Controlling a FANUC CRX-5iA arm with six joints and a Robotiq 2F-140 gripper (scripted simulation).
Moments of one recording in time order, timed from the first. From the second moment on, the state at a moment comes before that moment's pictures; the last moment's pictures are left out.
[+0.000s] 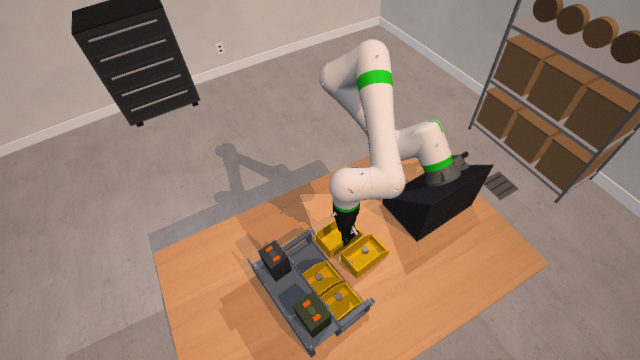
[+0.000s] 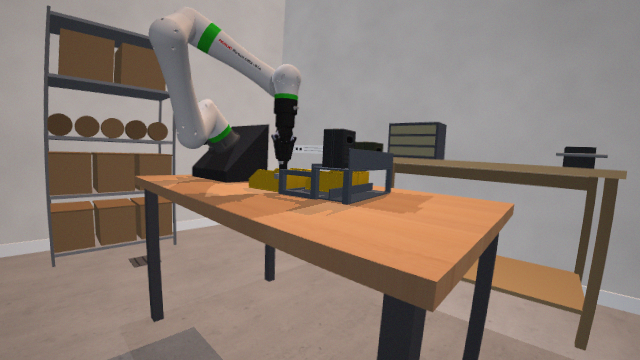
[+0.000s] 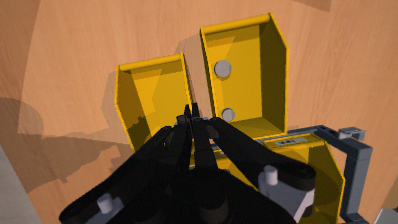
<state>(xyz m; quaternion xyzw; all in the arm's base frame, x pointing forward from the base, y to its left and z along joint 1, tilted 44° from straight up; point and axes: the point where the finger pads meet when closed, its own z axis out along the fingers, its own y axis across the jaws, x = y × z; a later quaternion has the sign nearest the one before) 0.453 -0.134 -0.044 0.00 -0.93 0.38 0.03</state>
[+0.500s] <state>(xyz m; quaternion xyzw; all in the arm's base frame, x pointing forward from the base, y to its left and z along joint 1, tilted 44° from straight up) 0.455 -0.121 -0.032 0.00 -0.93 0.38 0.03</state>
